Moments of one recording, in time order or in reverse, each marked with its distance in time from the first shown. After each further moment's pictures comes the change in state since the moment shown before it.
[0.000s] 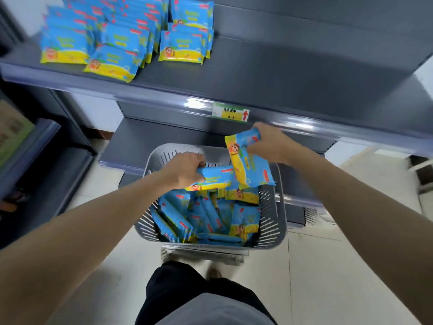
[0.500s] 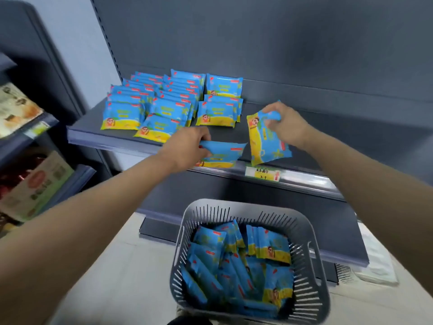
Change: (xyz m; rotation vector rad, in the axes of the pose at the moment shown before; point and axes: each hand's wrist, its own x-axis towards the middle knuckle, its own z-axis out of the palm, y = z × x) left_hand 0.013 -0.029 -0.184 -0.039 0.412 0.047; right_hand 0.094 -0.097 -0.089 0.219 0.283 -0.154
